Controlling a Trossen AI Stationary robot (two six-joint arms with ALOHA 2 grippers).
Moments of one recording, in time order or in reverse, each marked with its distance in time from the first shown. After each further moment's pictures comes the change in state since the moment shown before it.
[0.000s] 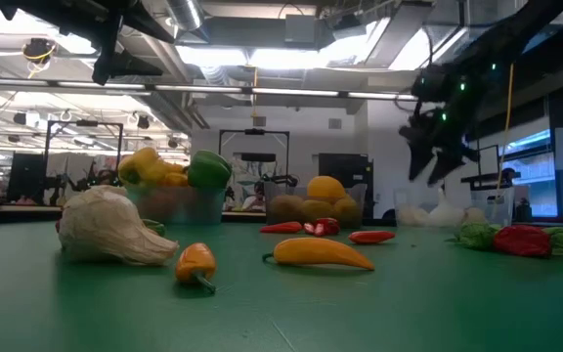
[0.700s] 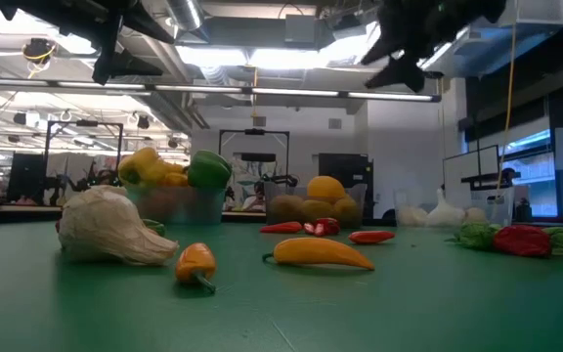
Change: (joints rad) left arm 0.000 0.000 0.000 -0.001 0.000 0.029; right arm 0.587 -0.201 0.175 -0.010 -0.211 0.076
